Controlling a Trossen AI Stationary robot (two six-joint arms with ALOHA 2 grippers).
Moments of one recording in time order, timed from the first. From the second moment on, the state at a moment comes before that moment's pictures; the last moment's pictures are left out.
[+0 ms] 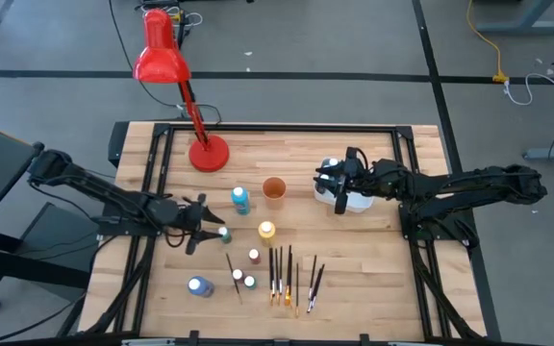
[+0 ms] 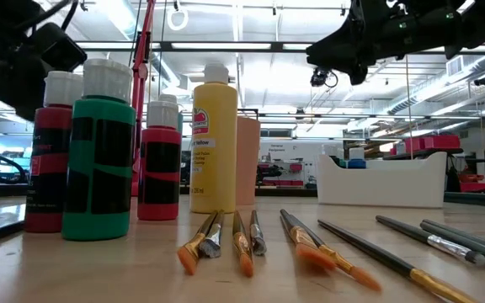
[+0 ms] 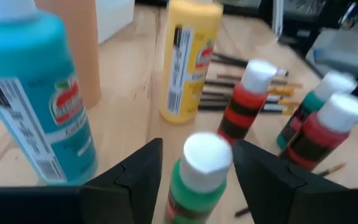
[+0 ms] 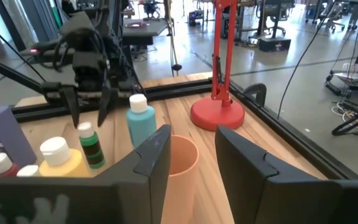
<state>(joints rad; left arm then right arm) -0.31 0.77 0.06 0.36 -0.20 -0.23 -0.11 1.04 0.49 0.48 0.15 0.06</state>
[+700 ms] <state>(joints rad) -0.31 0.86 0.06 0.47 -0.19 -0.12 -0.11 1.04 0.49 0.48 0.15 0.06</state>
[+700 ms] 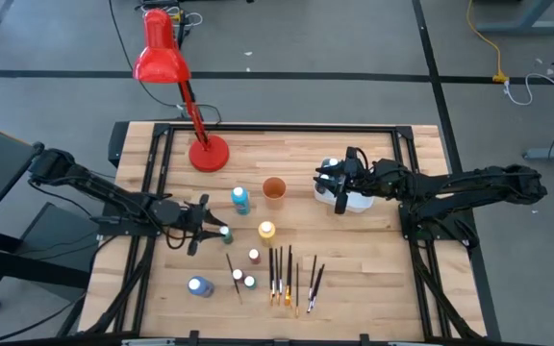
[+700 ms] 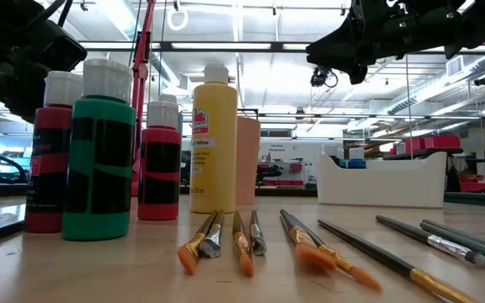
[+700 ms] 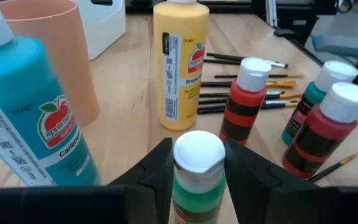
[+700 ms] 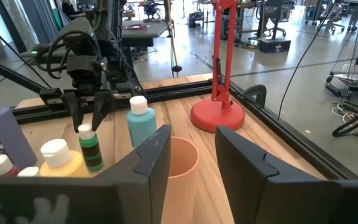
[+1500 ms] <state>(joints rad) -0.31 0.79 0.27 0.44 -0.28 0.22 -0.06 1.29 0.51 0.75 0.03 0.01</state>
